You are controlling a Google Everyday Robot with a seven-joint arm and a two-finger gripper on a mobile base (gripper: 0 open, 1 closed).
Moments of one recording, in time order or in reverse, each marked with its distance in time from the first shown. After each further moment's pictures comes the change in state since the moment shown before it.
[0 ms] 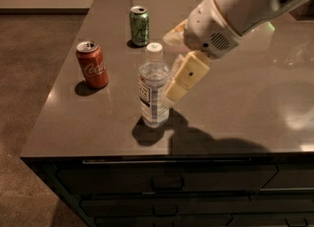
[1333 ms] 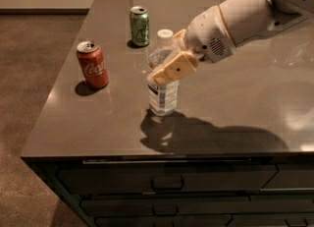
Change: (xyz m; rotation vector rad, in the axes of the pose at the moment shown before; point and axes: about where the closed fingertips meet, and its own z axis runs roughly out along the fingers) arm -0.010 -0.020 0.018 -0.012 -0.228 0.094
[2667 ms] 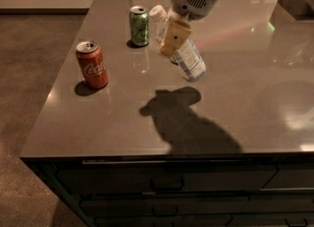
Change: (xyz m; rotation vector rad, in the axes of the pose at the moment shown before) arm -0.009 -0.071 -0.027 0.169 0.520 -0.088
